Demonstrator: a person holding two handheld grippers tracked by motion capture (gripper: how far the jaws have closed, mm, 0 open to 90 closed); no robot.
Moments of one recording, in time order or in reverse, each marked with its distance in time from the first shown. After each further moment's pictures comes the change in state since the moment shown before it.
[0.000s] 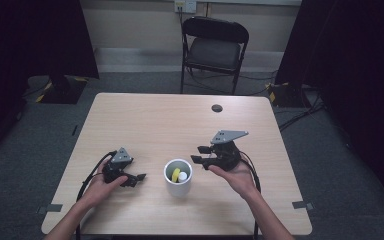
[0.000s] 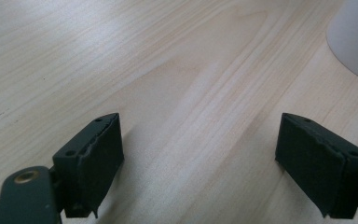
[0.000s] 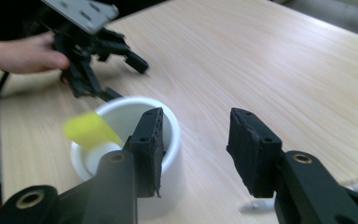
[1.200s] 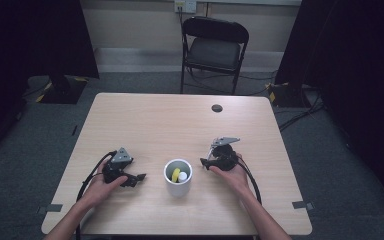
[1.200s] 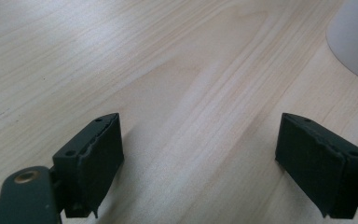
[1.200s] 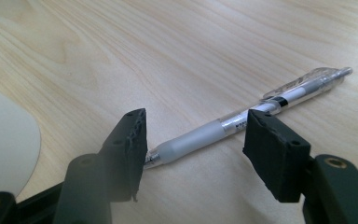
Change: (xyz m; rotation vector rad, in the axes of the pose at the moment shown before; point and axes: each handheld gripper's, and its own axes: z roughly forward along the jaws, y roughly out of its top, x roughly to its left) left arm -0.001 0.000 0.000 -0.007 0.000 -0.009; right arm -0.058 -0.070 0.066 0.167 -0.243 0.150
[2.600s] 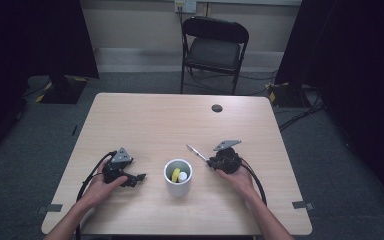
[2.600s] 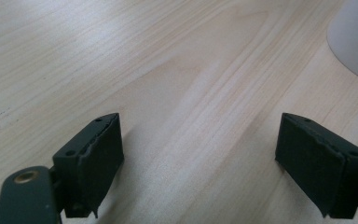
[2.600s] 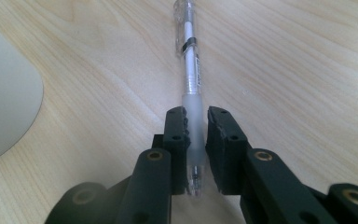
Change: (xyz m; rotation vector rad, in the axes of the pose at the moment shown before) left arm 0.000 0.000 0.000 -0.001 0.003 -0.002; right arm -0.008 -0.011 -0.006 0.051 0.048 -0.090
